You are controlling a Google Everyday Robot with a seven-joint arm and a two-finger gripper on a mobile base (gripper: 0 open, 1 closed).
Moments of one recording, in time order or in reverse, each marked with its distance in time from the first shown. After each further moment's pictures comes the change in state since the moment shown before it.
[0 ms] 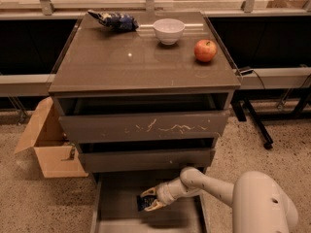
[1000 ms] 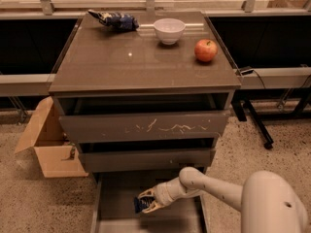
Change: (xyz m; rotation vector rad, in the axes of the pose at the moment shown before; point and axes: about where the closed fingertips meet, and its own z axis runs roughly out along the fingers) arm -0.029 0.003 -0.008 0.008 -0.018 -0.066
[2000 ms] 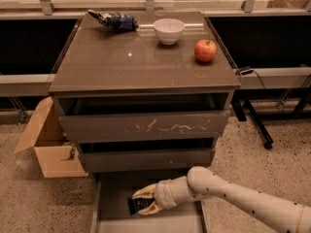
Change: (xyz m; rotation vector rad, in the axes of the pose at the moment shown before) arm -0.157 0.000 -0.081 0.116 -0.032 -0.374
